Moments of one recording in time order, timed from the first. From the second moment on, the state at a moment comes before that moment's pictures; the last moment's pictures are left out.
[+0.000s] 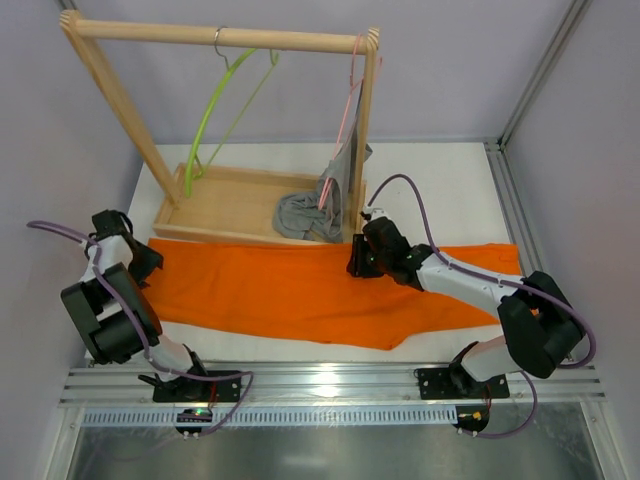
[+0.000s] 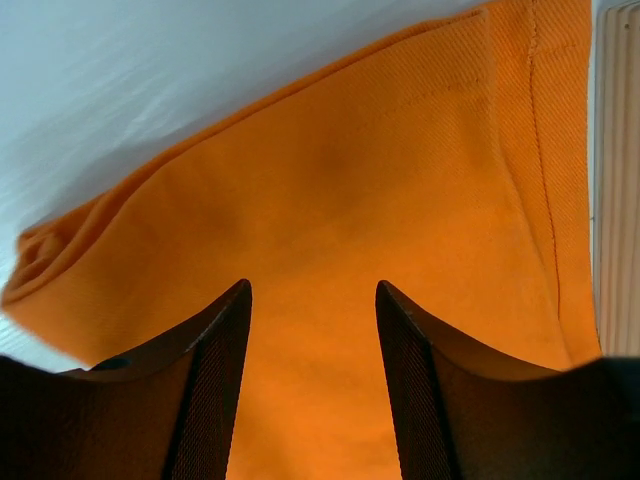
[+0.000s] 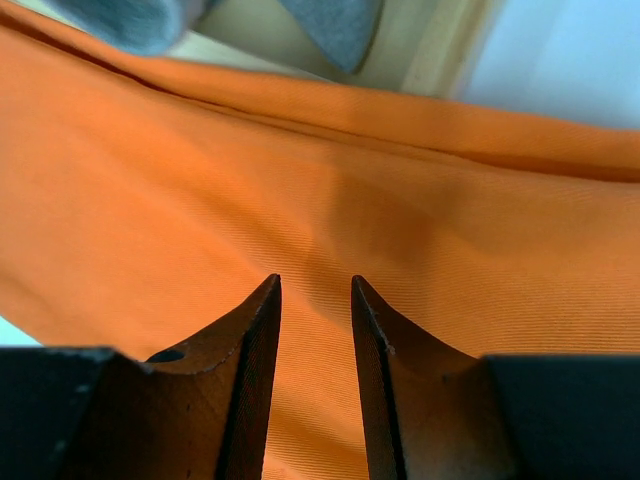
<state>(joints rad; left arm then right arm) 0.53 1.50 0.94 -0.60 -0.09 -0.54 0.68 1.43 0.82 -0.18 0.04 0.57</state>
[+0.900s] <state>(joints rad) 0.46 1.75 1.06 -0.41 0.04 -0.58 0.66 1.43 0.71 -0.12 0.03 0.55</state>
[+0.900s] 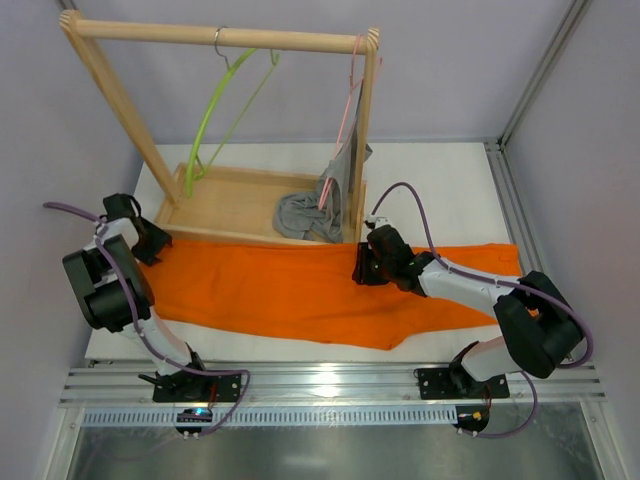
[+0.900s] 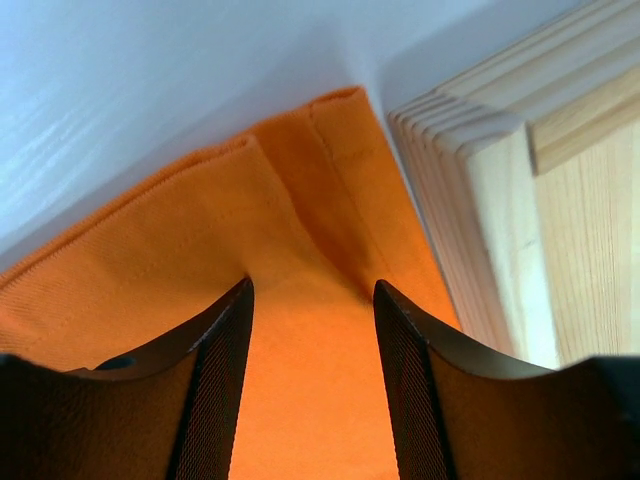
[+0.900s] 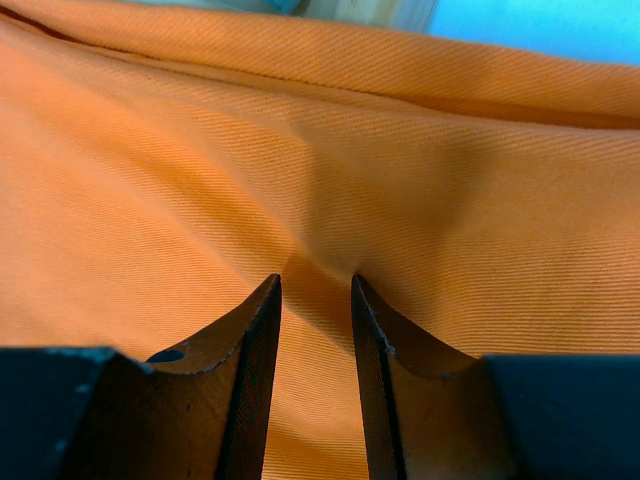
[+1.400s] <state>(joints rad) 0.41 1.79 1.23 -0.61 -0.25 -0.69 0.66 1.42 0.71 -0.12 0.01 0.54</state>
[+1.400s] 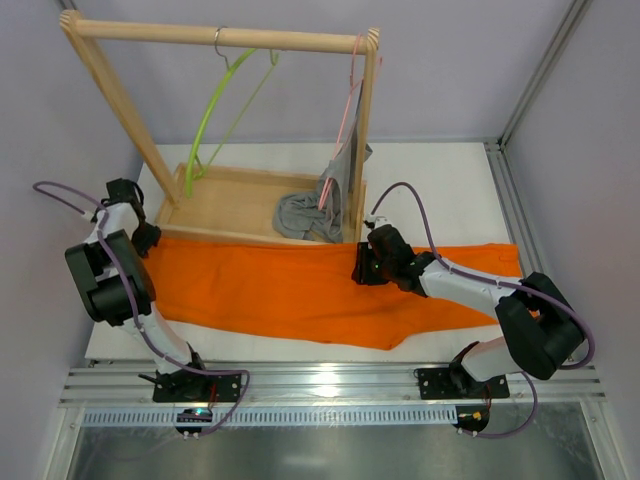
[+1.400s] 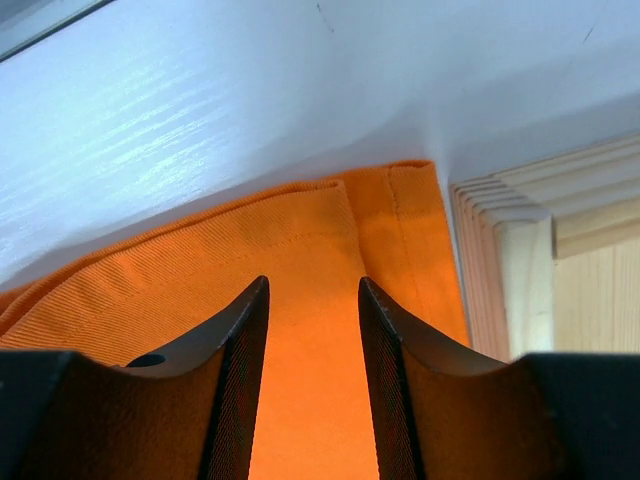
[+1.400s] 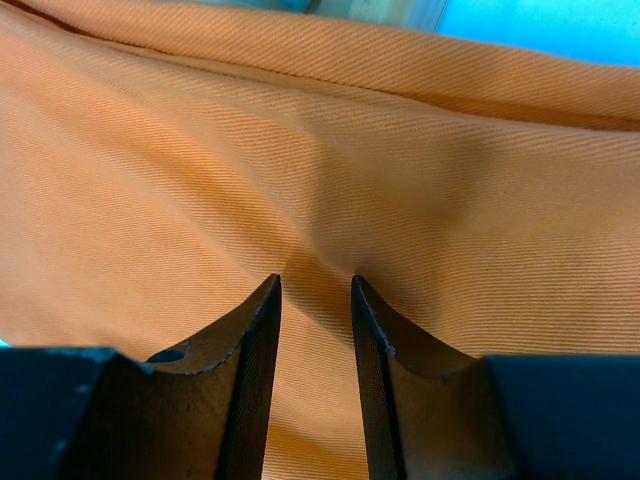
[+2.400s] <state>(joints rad) 0.35 1.98 1.38 -0.70 -0.35 -0.82 0.66 1.45 0.71 -0.08 0.01 0.49</state>
